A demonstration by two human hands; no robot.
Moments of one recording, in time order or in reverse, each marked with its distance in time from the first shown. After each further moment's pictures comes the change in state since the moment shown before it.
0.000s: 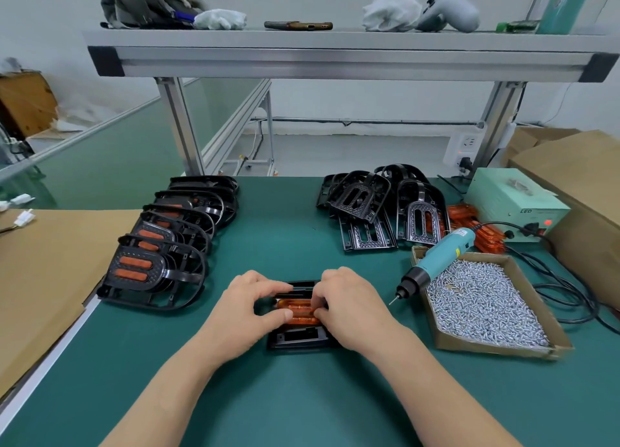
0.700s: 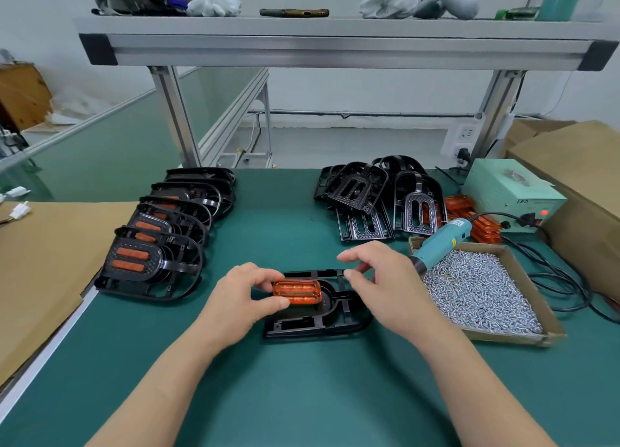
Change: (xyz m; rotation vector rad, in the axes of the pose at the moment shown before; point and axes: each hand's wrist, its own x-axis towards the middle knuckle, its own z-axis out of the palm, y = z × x) left_hand 0.001 0.002 0.000 -0.018 0.044 -0.041; right_hand -0.029 0.035 -0.020 0.459 0.323 0.113
